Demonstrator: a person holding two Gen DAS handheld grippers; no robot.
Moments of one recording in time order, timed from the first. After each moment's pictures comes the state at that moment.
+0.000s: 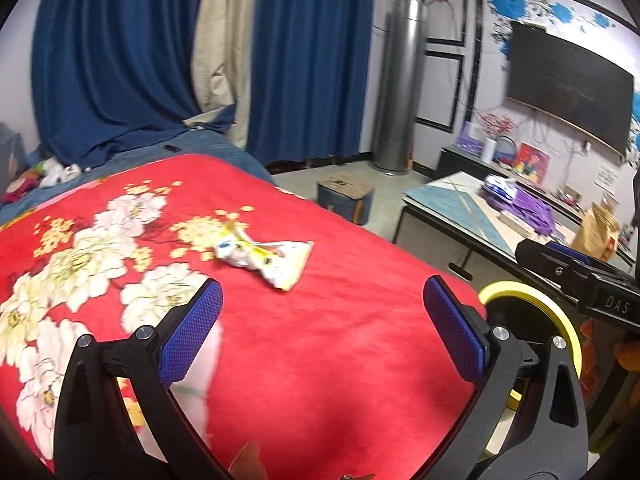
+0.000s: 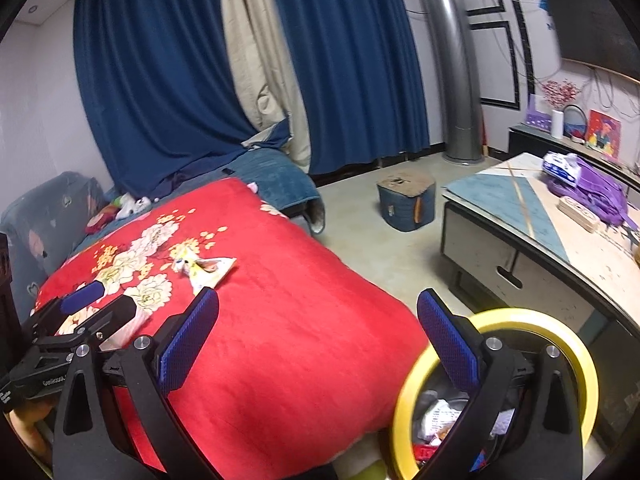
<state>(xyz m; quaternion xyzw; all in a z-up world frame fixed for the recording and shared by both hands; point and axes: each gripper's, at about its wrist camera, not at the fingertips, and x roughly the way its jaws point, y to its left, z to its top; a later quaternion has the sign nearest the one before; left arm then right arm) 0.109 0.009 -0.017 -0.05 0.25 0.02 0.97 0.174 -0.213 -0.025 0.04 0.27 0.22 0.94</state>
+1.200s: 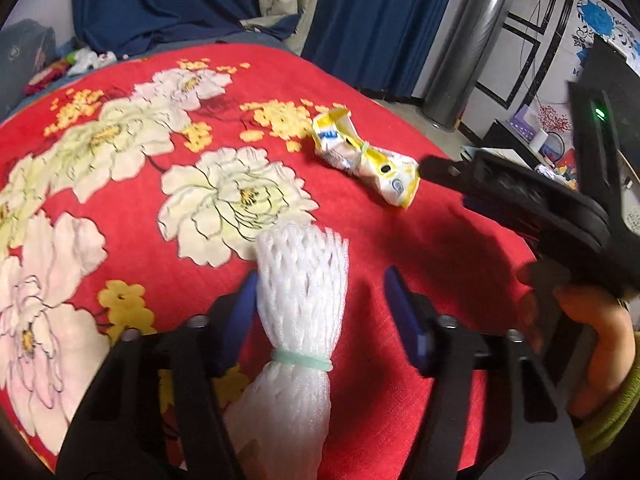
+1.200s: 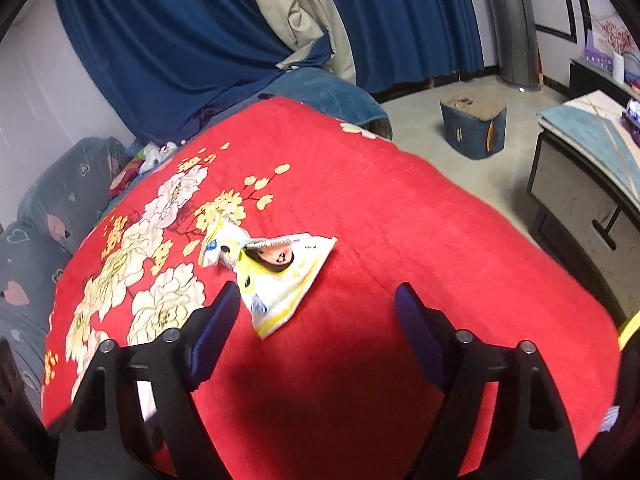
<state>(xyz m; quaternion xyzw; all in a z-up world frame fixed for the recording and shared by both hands) 0.123 0.084 -0.079 -0.16 0.39 0.07 0.90 0.276 -0.044 -0.088 0.06 0.41 0.29 0.86</state>
